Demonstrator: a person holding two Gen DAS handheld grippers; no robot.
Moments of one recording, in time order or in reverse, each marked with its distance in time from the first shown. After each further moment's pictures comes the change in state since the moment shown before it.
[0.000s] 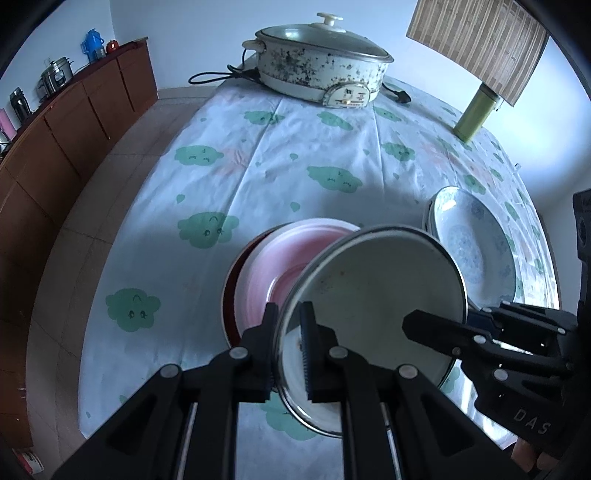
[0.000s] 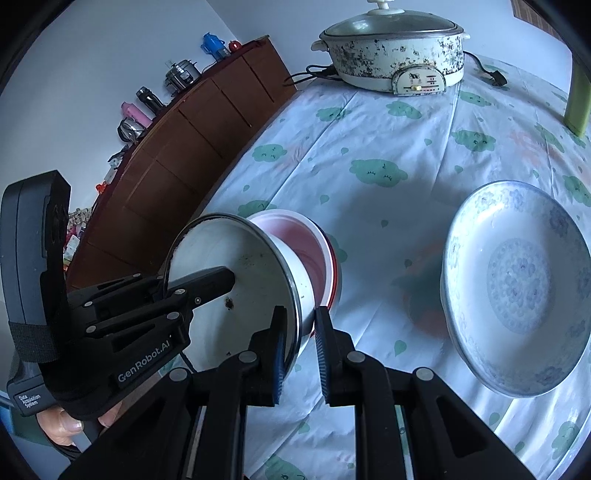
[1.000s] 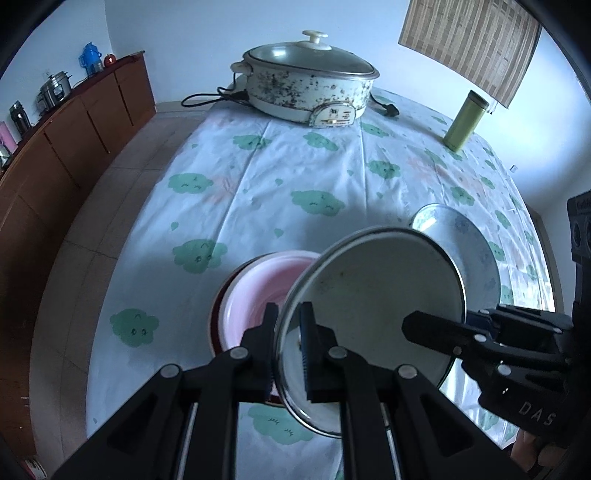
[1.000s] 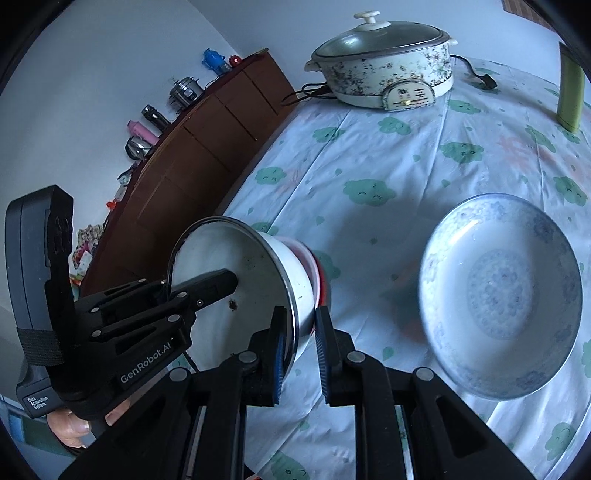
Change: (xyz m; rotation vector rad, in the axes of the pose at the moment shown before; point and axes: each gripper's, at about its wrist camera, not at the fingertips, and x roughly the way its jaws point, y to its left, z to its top) left arm -0.022 -0.018 0.014 0.018 -0.041 0.003; right arm -0.030 -0.012 0.005 0.028 -0.046 0.048
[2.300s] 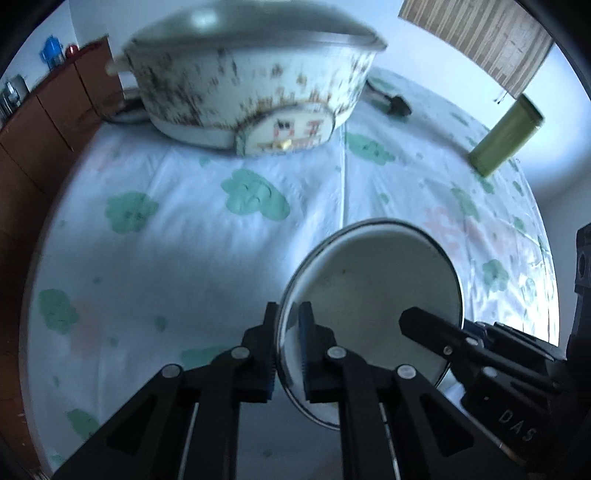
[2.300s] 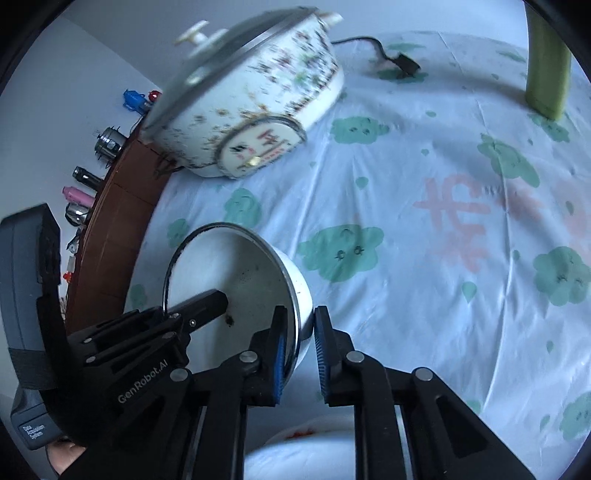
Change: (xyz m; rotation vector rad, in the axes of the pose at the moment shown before) left arm 0.152 -0.077 0.169 0.024 0.100 -0.041; right arm 0.056 -0.172 0.144 0.226 -0.029 -0.121
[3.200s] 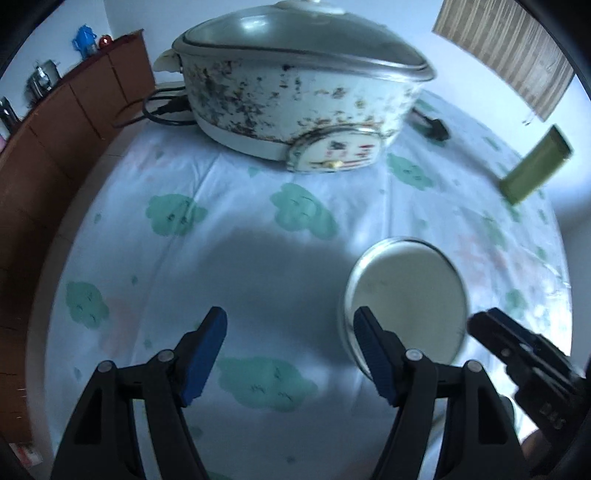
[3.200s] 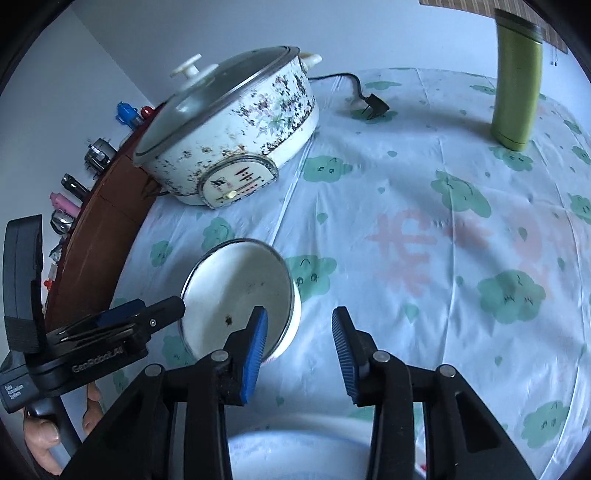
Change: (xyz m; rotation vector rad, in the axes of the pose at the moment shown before) left arm 0.010 0.019 0.013 -0.097 0.003 0.101; right arm -0.019 -0.019 0.005 -0.013 -0.098 -0.088
